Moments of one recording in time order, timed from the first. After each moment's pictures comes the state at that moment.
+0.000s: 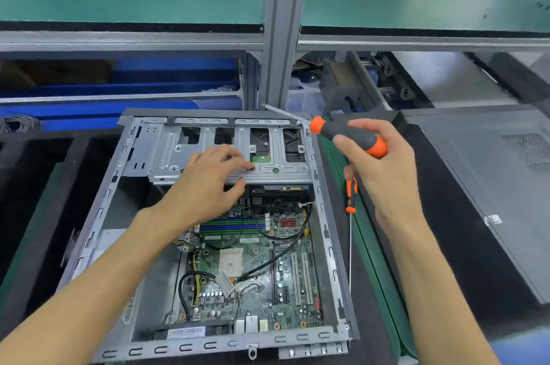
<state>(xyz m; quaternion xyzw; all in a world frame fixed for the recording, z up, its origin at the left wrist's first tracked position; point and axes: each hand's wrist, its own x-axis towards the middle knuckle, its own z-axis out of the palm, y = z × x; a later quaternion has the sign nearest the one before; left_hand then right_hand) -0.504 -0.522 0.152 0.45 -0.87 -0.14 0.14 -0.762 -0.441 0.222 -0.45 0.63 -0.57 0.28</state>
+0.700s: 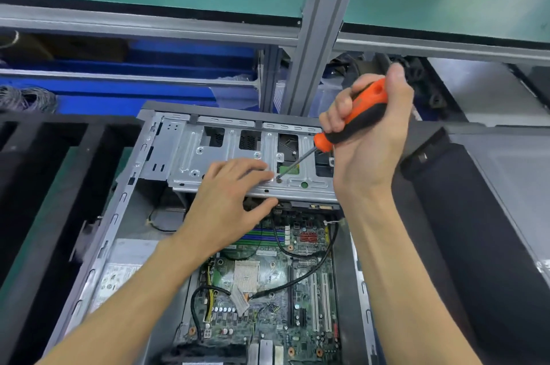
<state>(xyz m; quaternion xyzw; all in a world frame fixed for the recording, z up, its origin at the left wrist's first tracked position) -0.499 -0.515 0.130 0.46 -0.84 -0.13 0.25 -0.676 -0.522 0.246 -0.33 0.34 -0.75 0.46</state>
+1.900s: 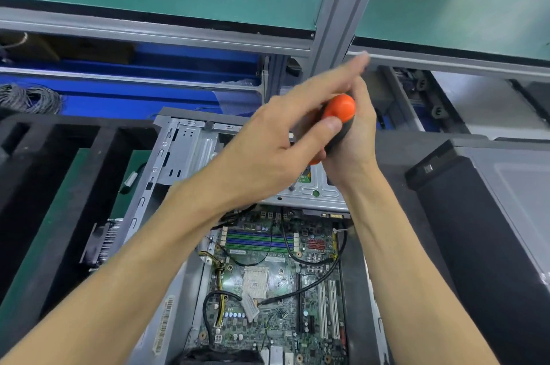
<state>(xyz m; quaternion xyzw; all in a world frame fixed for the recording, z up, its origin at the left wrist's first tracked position) -0.522 -0.532 0.271 0.24 -0.80 -0.35 0.43 -0.659 -0.552 0.247 -0.41 0.35 -0.56 0.63</state>
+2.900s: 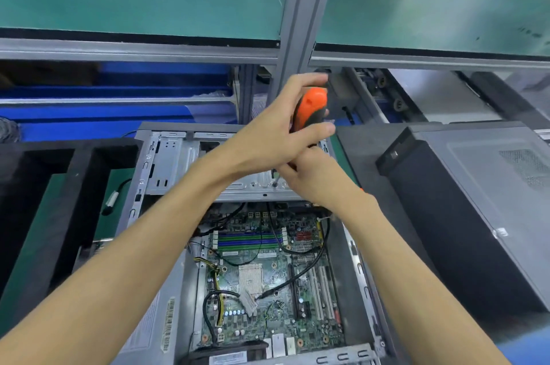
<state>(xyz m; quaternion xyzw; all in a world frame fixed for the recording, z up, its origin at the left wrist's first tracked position) -0.546 -0.550 0.270 0.29 -0.76 -0.50 0.31 -0.680 -0.522 0.196 -0.72 0.65 -0.16 0.16</state>
